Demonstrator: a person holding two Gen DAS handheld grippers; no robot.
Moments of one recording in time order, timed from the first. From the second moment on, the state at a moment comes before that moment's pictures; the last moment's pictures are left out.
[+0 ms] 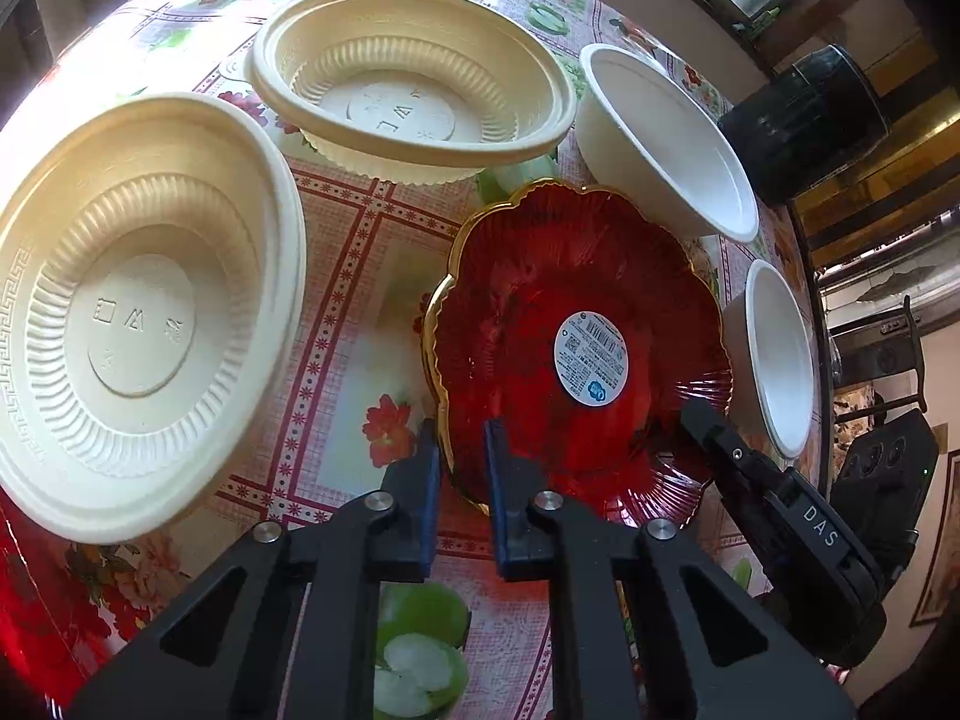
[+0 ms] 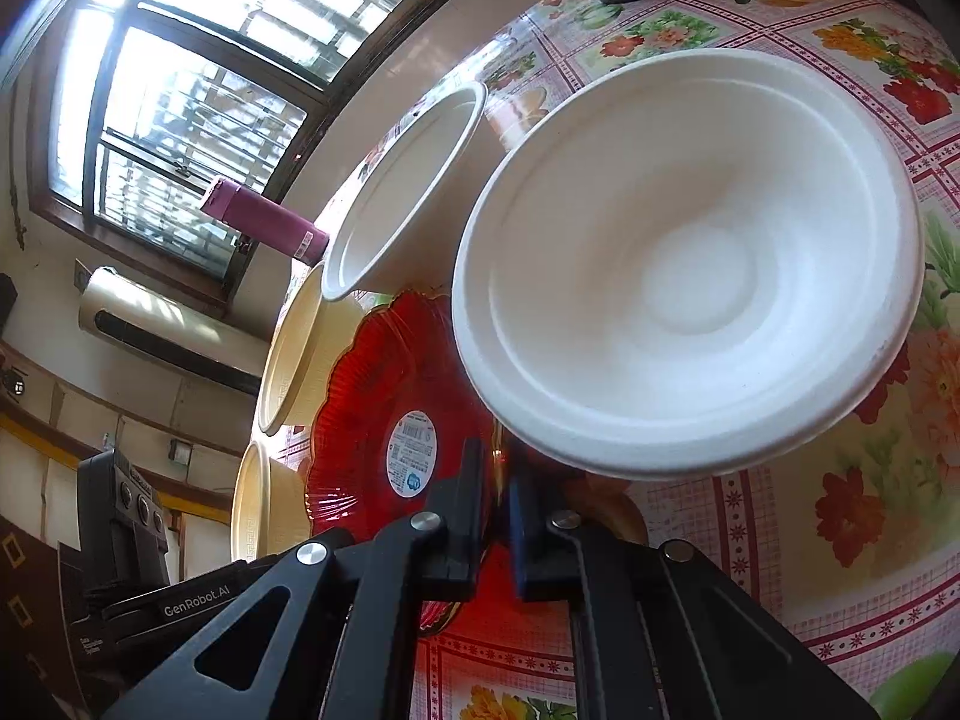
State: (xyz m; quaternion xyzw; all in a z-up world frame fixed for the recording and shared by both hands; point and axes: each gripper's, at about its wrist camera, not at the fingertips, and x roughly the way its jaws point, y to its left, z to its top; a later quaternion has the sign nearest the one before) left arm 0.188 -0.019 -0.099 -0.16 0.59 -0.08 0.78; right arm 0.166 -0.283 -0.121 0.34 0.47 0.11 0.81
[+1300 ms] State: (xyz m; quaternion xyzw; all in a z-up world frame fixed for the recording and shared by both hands) left arm 0.002 0.084 -0.021 -0.13 0.47 -0.05 0.87; right arm 0.021 -0.160 -0.033 0.25 0.42 0.21 0.85
